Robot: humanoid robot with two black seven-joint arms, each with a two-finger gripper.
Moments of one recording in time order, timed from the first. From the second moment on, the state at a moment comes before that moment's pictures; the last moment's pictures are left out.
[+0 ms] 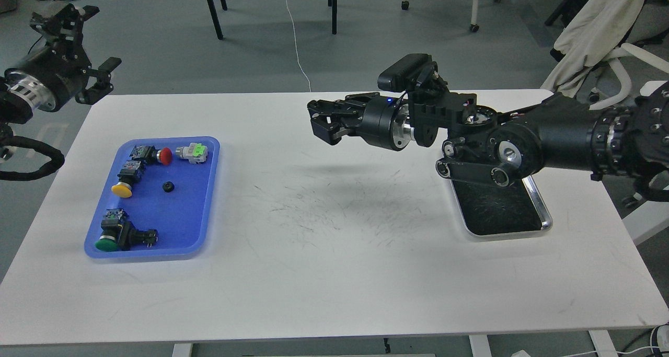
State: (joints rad) left arm -0.94 0.73 -0.43 -0.69 0.10 -0.38 -0.23; right arm 1.52 -0.05 -0.69 0.98 -0.86 -0.36 0.36
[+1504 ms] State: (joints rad) left arm -0.92 1.02 -0.42 -0.90 0.10 -0.38 -0.23; right arm 1.16 0.00 -0.64 0.84 -1.13 -0.49 0.44
